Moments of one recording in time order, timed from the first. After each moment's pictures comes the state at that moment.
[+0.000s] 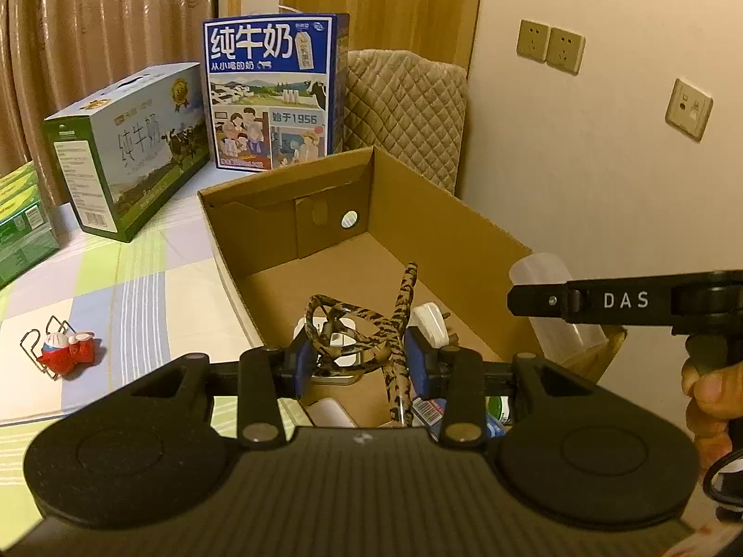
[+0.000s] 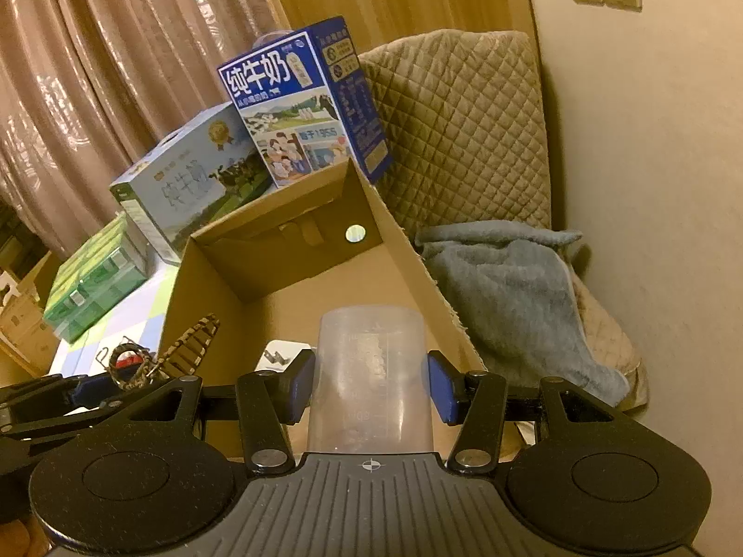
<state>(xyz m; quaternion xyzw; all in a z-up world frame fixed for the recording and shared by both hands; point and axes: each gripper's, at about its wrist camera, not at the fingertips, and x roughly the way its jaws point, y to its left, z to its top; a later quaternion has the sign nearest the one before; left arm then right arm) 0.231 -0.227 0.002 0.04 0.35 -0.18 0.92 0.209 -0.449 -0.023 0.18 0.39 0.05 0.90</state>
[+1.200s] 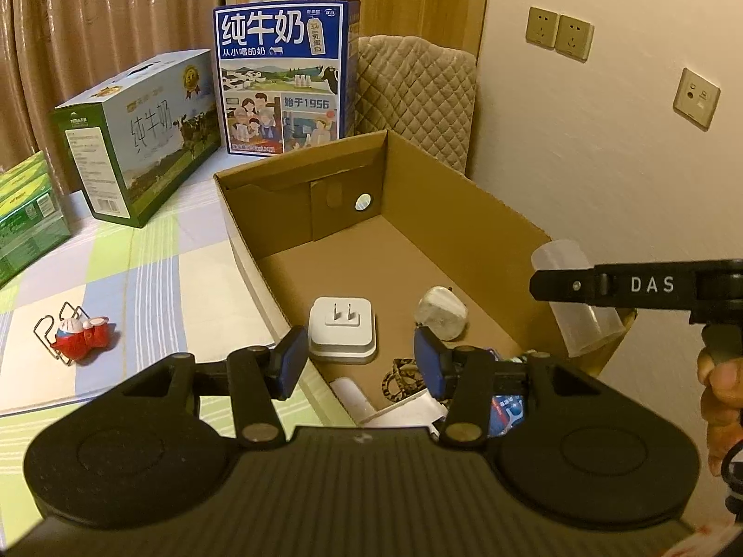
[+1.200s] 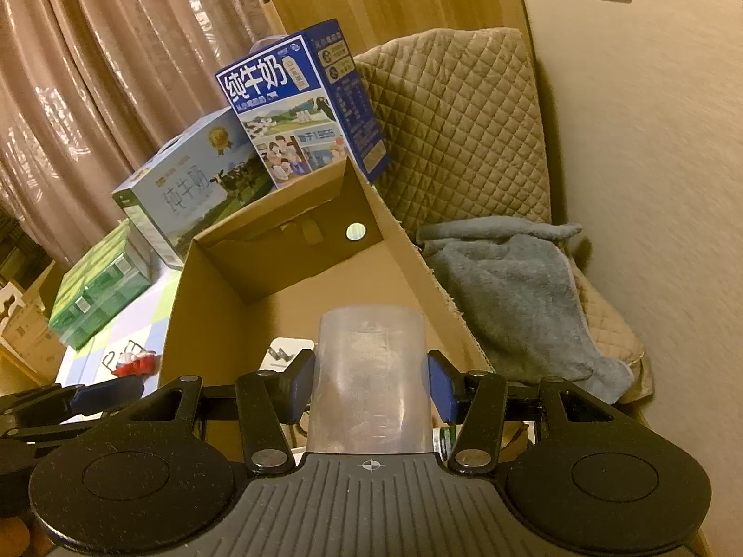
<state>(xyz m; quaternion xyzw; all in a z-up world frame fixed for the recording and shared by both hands) 0.225 -0.215 0.001 0.05 0.36 -0.17 0.91 0.201 -0.451 -0.019 0.20 0.38 0.05 0.90</state>
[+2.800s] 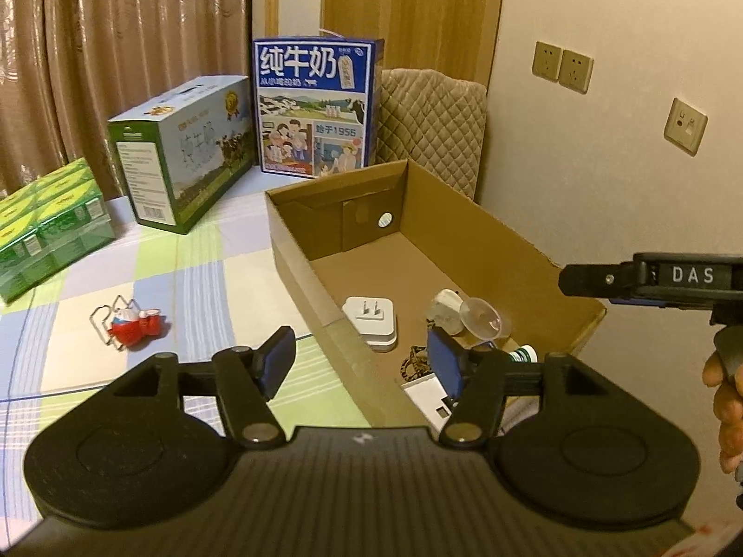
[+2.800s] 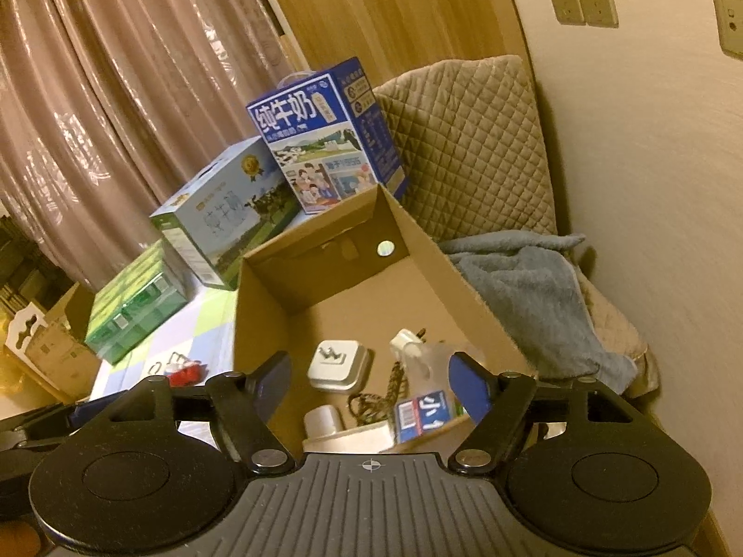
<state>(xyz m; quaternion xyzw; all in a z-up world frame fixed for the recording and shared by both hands) 0.167 -0.175 0.044 0.03 0.34 -0.15 0.93 0.148 -0.435 0.030 0.22 0.35 0.06 0.91</state>
